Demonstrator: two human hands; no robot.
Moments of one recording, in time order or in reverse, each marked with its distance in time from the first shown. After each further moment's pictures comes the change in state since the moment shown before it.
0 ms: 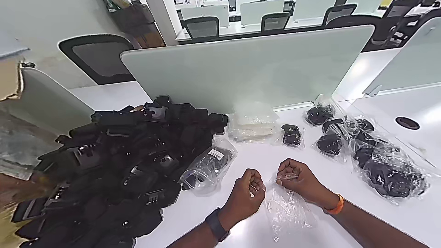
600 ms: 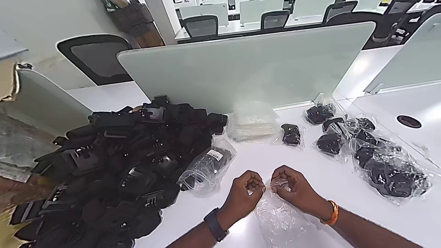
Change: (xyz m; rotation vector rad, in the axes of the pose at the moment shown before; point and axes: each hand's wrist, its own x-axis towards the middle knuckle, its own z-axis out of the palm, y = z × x) left_hand 0.001 -0.002 -0.001 -0.108 0.038 0.009; right_hand -0.009 0.010 0.020 -0.051 -0.059 -0.135
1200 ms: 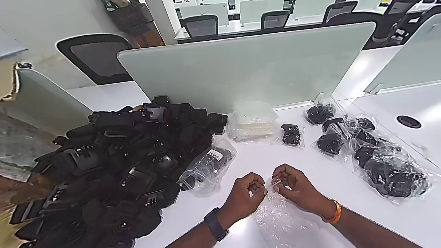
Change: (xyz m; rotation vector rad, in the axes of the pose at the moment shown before) left_hand 0.000 -0.002 -0.003 0.039 -0.088 0.011; right_hand 0.001 0.000 -0.007 0.054 -0.055 0.009
